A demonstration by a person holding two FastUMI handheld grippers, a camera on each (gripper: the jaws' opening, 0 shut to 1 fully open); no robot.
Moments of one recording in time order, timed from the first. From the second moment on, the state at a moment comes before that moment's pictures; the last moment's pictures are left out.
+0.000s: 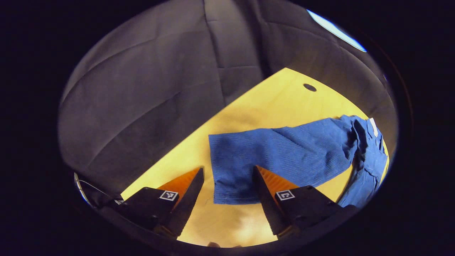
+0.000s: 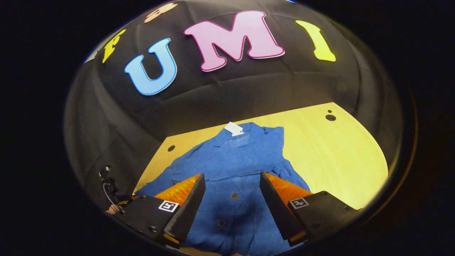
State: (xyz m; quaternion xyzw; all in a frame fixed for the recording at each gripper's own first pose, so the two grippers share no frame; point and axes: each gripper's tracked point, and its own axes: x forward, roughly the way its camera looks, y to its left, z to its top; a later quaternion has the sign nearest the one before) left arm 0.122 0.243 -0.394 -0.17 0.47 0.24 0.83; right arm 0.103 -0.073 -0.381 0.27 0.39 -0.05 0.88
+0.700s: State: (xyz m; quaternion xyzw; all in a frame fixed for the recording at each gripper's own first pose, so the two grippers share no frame) left arm 0.163 0.207 -0.339 -0.20 0.42 0.21 0.86; right arm 0.075 -0.118 -0.396 0.27 0.41 -0.05 0.87
